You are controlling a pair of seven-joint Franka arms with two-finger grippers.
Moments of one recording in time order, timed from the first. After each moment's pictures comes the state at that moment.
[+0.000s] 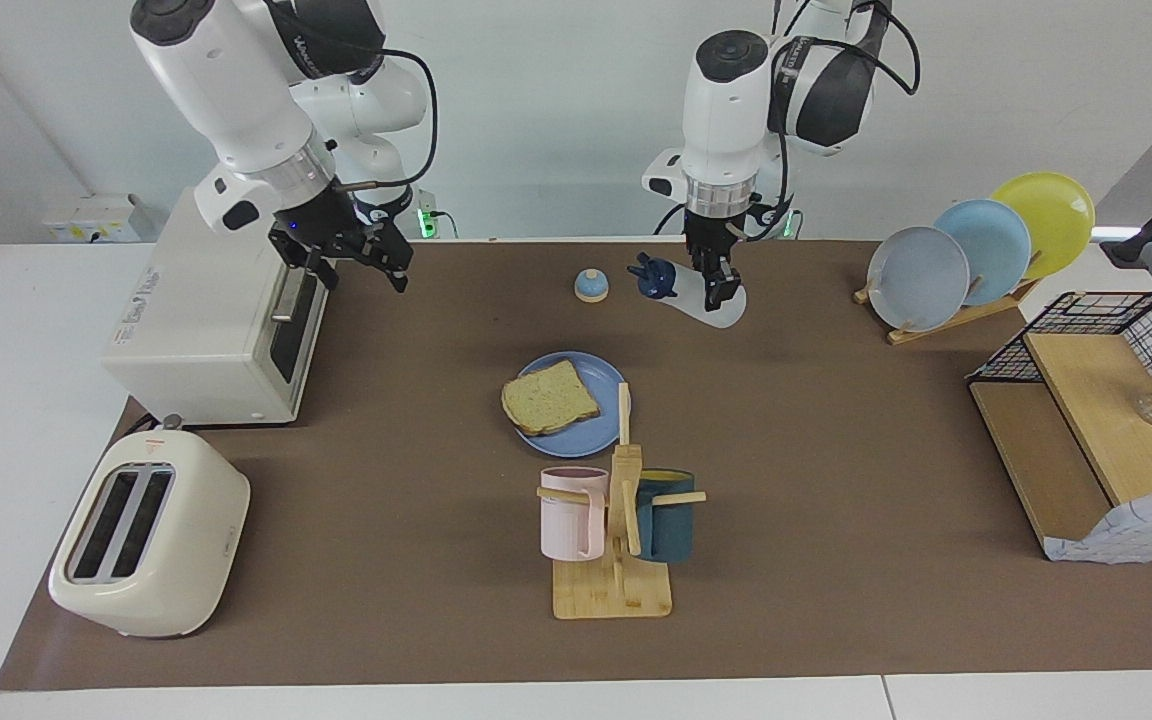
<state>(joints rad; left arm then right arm) -0.96 -0.04 0.32 -1.89 0.18 1.80 0.77 0.14 -0.02 0.01 -1.64 0.12 1.57 0.30</state>
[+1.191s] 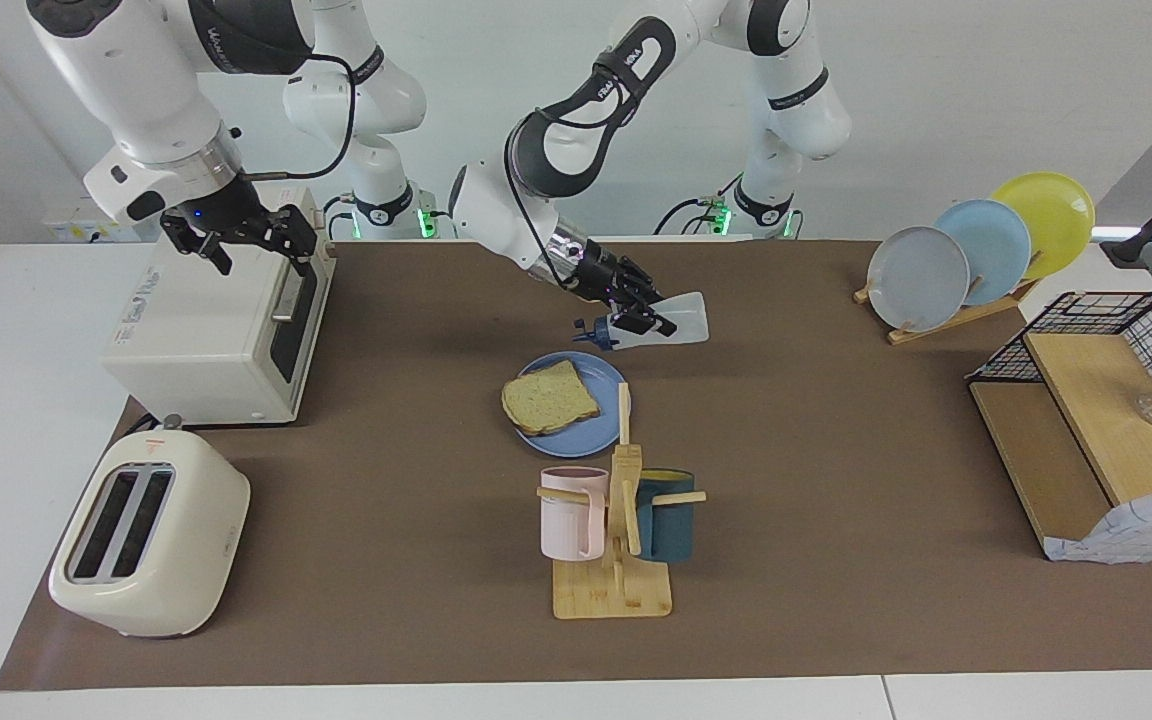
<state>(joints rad) -1.23 0.49 0.30 -1.50 0.70 1.32 0.66 0.03 -0.01 -0.02 -1.62 -0.01 1.48 0.06</state>
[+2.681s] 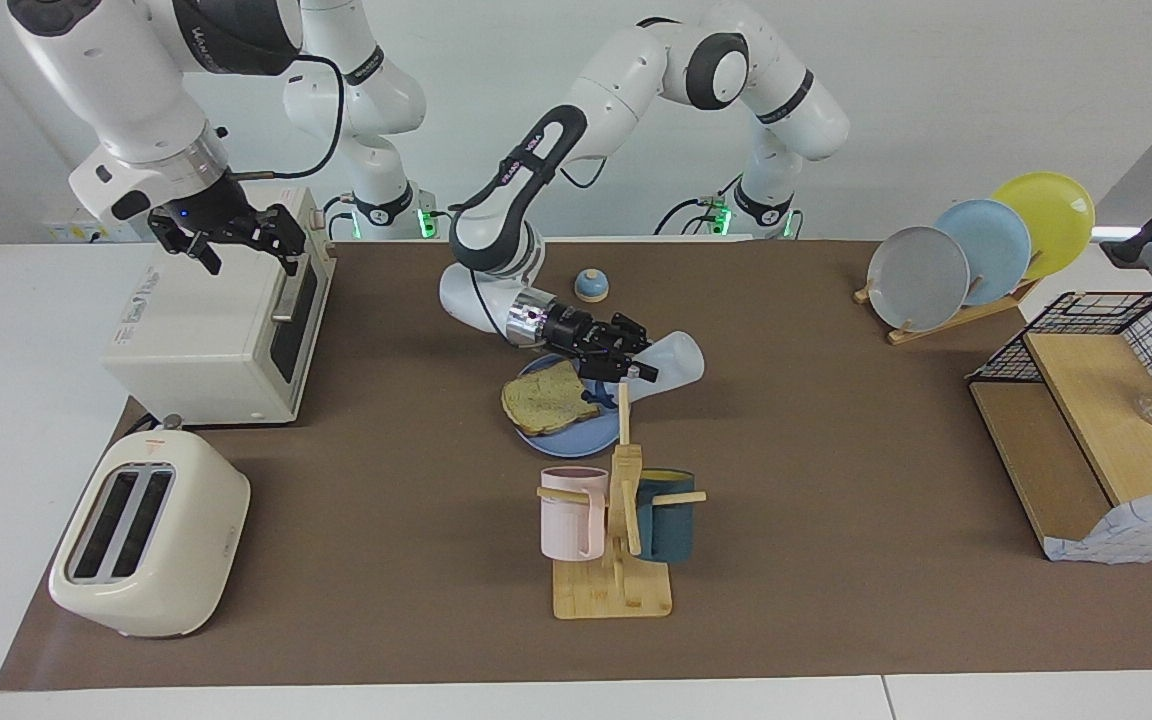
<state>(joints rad) -1.25 0.81 0.34 -1.43 1.14 1.32 0.66 0.01 -0.02 -0.02 -1.62 -0.01 1.48 0.03</state>
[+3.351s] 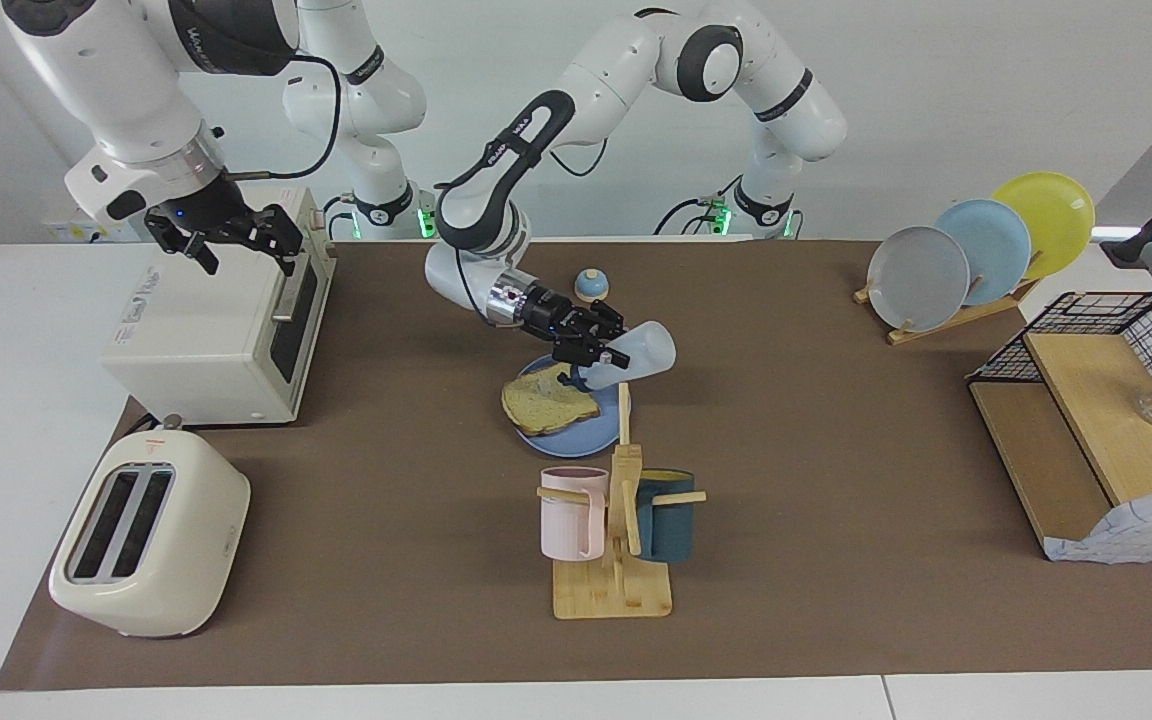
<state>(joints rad) -1.36 0.80 0.33 -1.43 1.09 1.31 0.66 0.05 -0.02 -0.07 -1.62 -0.01 1.48 0.03</state>
